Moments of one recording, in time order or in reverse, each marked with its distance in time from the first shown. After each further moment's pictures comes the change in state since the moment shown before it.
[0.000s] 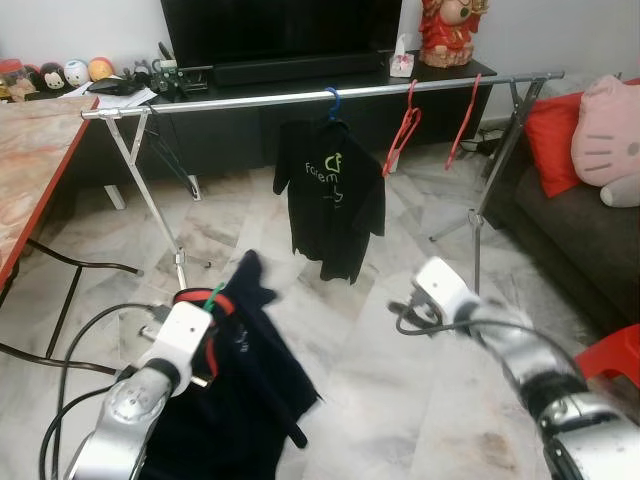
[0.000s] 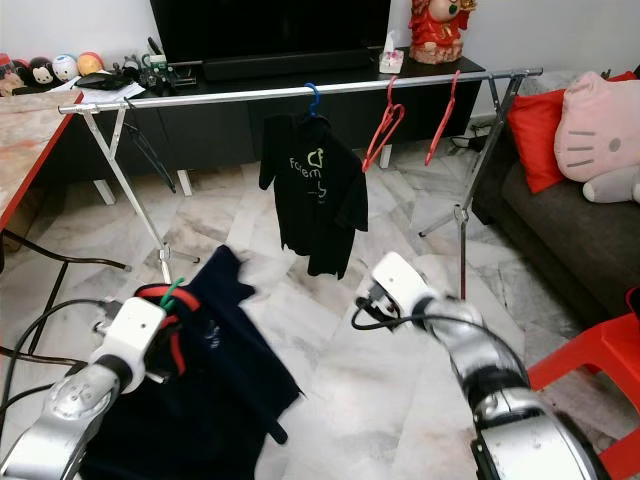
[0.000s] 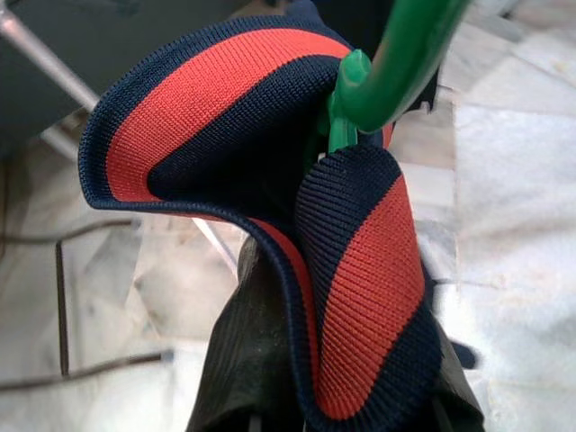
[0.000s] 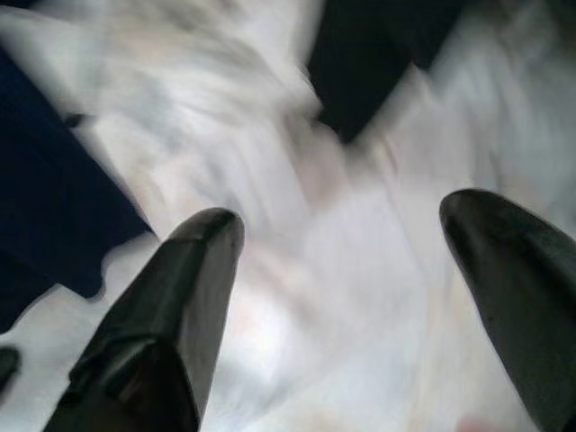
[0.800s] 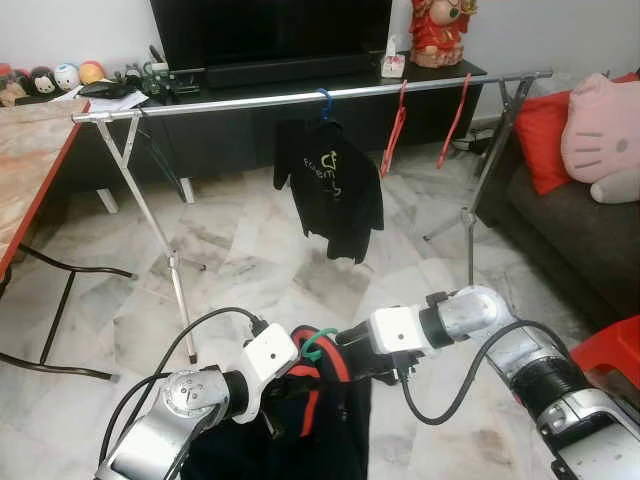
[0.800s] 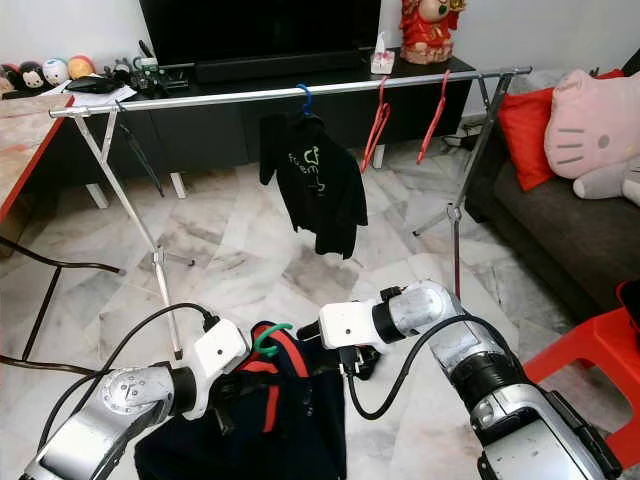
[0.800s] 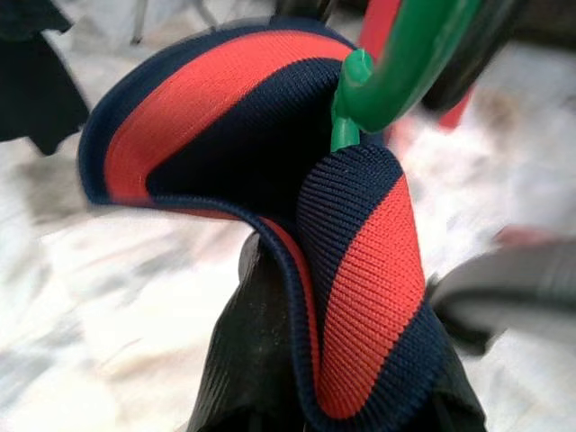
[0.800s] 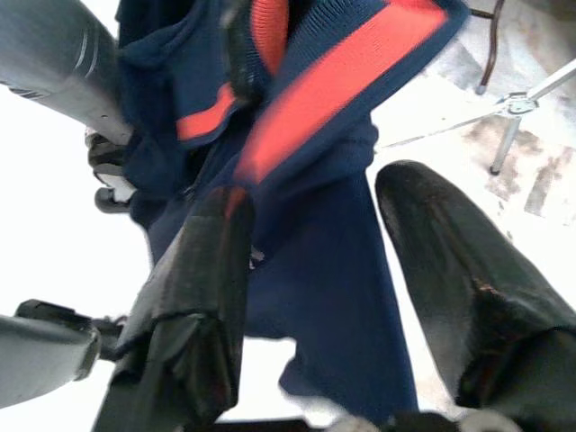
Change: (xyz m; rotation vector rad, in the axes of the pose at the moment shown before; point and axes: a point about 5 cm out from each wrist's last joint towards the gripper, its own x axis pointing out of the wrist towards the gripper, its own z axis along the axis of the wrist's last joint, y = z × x) left arm -0.007 -0.086 0.041 0.154 -0.051 -0.795; right arm -0.029 0.055 0.093 -0.829 -0.262 0.985
